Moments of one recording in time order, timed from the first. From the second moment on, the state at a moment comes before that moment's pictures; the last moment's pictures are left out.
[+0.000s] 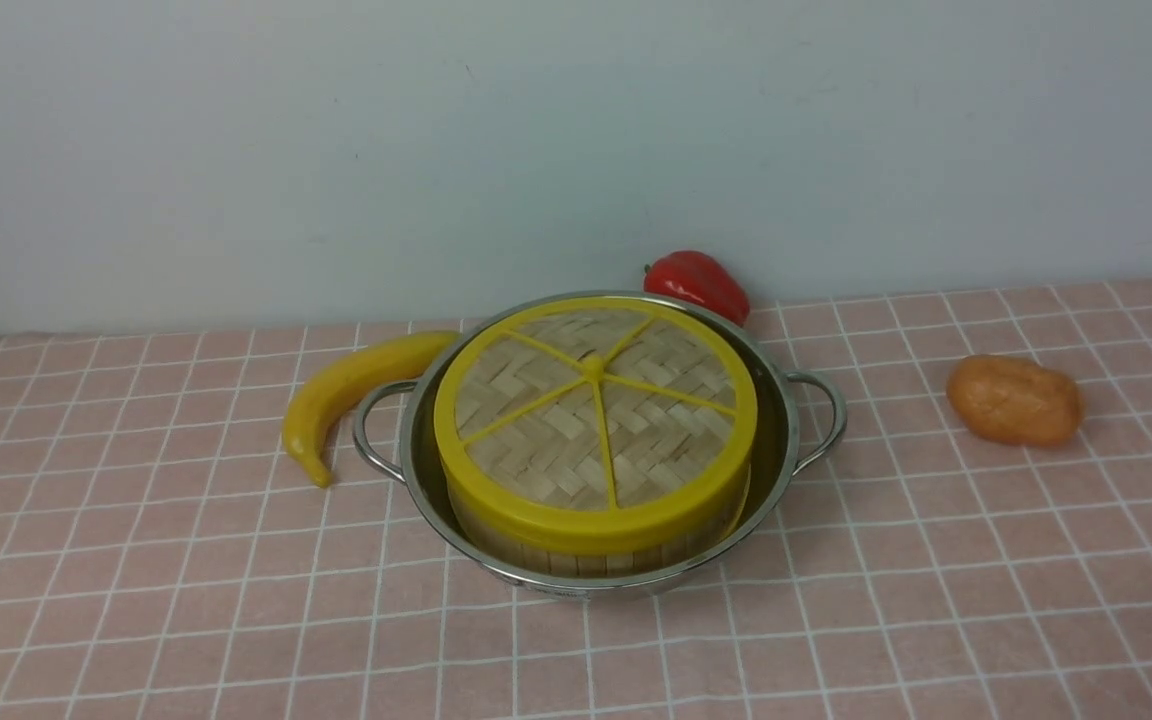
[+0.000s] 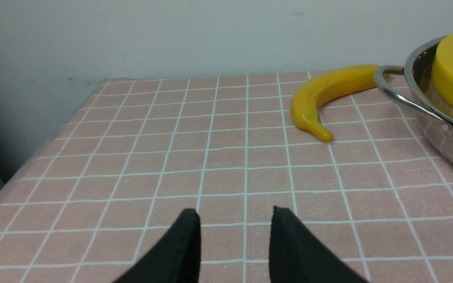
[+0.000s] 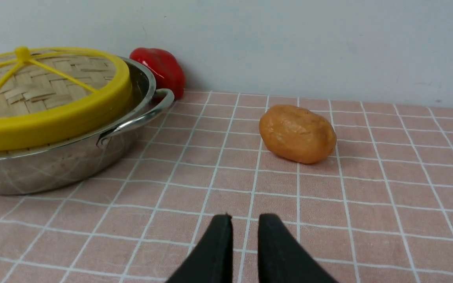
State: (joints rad) right arm 0.15 0.01 0.01 0.12 0.36 -0.01; left arm 0.12 0.00 0.01 0.04 0.34 0.03
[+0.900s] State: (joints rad) right arm 0.15 0.01 0.01 0.13 0.35 0.00; left arm 0.12 0.00 0.01 0.04 0.34 0.03
